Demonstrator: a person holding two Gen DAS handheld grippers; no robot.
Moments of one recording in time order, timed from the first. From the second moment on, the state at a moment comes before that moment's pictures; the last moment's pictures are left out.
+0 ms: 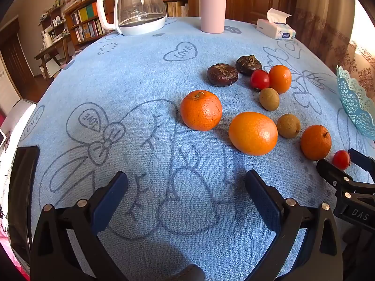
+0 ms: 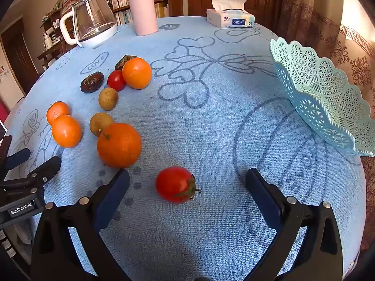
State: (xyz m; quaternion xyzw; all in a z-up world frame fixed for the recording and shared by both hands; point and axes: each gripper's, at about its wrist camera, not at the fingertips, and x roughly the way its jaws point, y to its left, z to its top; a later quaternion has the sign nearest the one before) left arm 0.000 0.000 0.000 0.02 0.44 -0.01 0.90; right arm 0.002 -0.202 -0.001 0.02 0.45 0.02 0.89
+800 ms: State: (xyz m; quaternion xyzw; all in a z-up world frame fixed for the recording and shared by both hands) left arm 0.000 0.000 0.000 0.02 0.44 -0.01 0.90; right arm 0.002 -0.204 -0.003 0.03 0.45 0.02 0.89
